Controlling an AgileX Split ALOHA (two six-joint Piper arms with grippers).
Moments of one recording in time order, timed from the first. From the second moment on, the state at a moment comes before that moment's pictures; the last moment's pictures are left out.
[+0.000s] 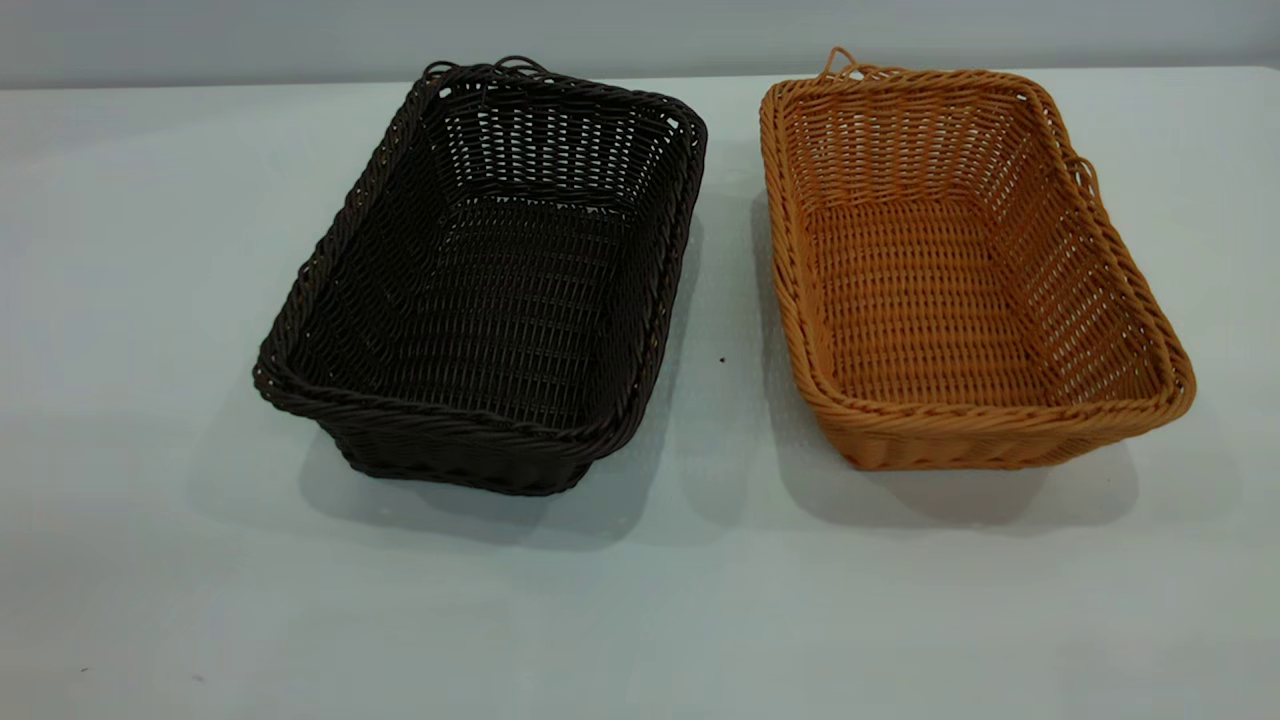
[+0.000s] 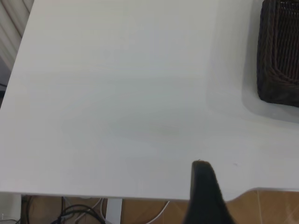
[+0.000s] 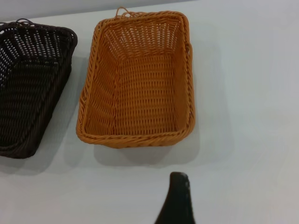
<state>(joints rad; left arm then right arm) 0.01 -0.02 -0.50 0.03 1.15 -0.05 0.05 -0.02 -0.46 0.13 1.14 0.04</state>
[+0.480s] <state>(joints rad) 0.01 -0.02 -0.50 0.03 1.13 -0.05 0.05 -0.02 -0.46 0.13 1.13 0.04</state>
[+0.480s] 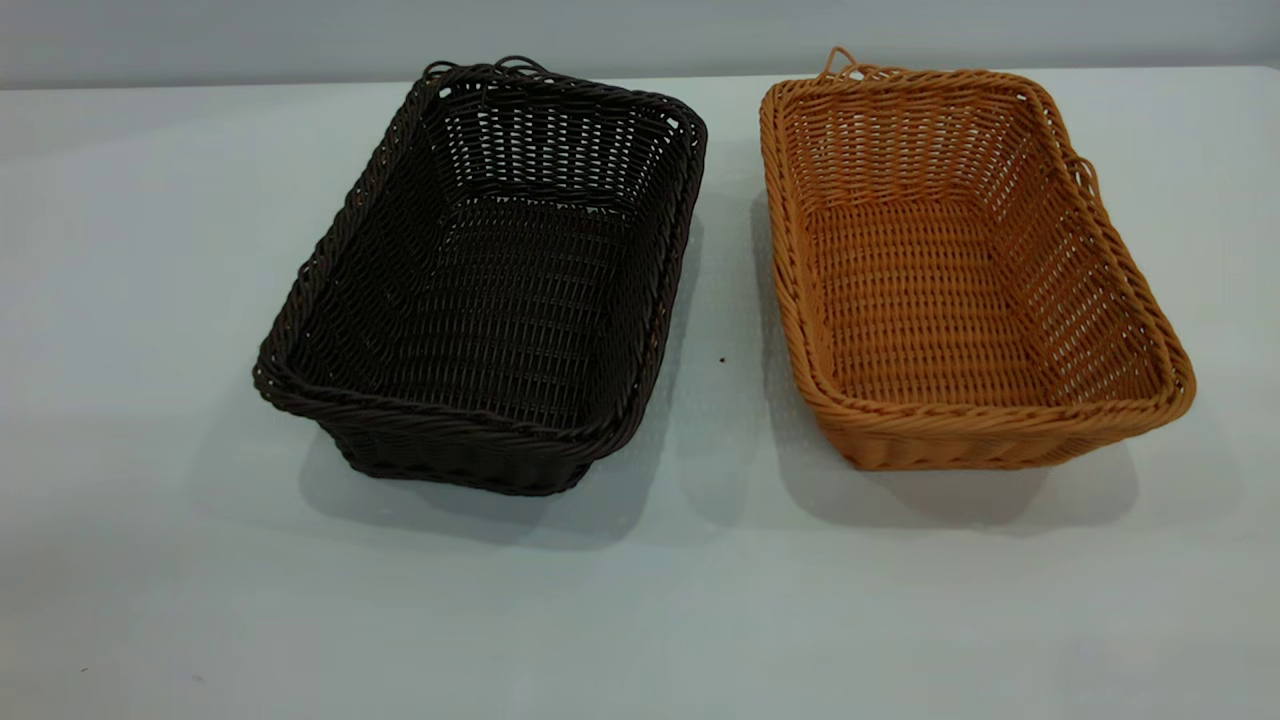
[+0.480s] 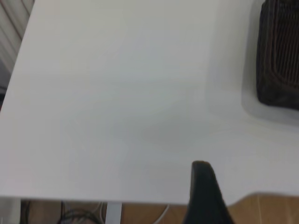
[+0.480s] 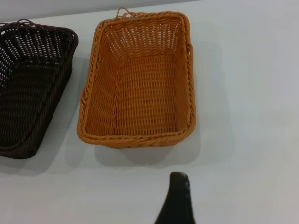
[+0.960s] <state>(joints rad) 0.01 -0.02 -0.50 0.03 1.10 -0.05 0.05 -0.02 -0.46 0.13 1.13 0.05</state>
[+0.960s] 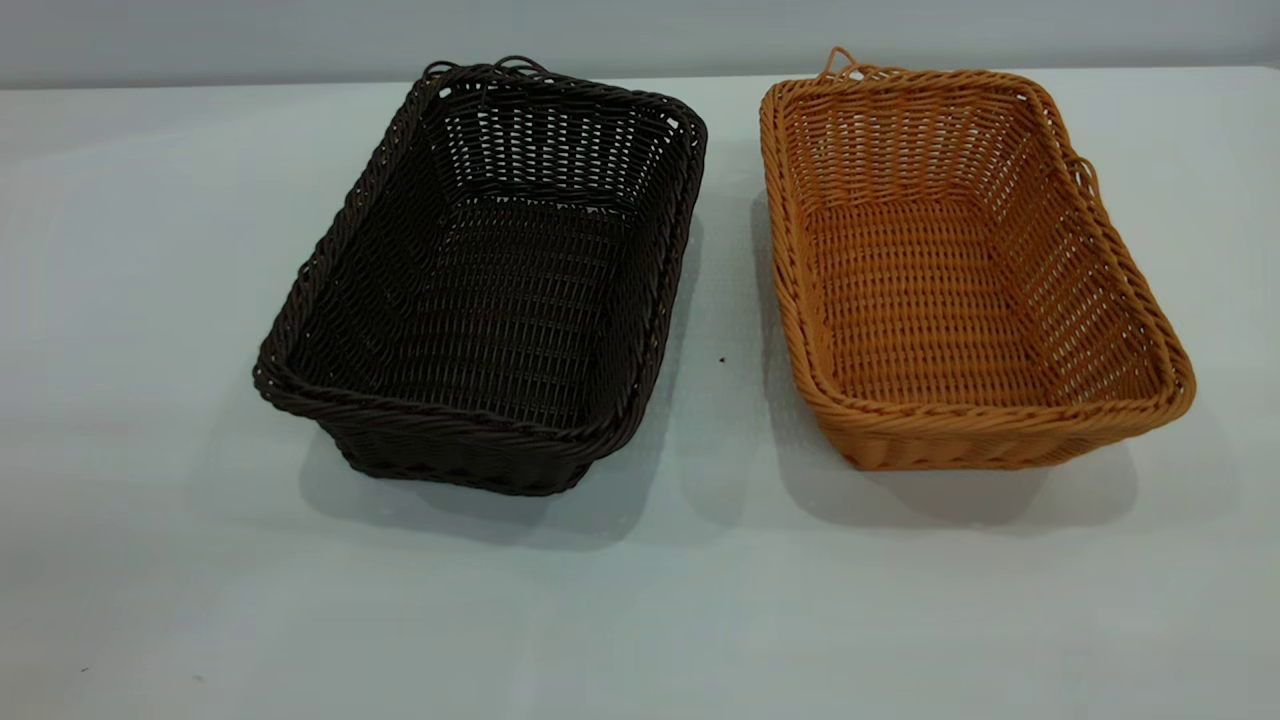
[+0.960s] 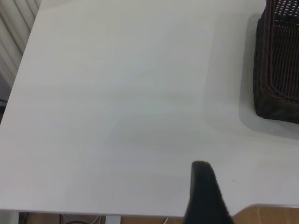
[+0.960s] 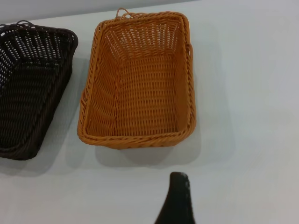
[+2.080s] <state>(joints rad) 0.01 0.95 -0.50 -0.54 0.33 0.41 0.05 1.56 -0.48 1.36 0.76 -0.35</state>
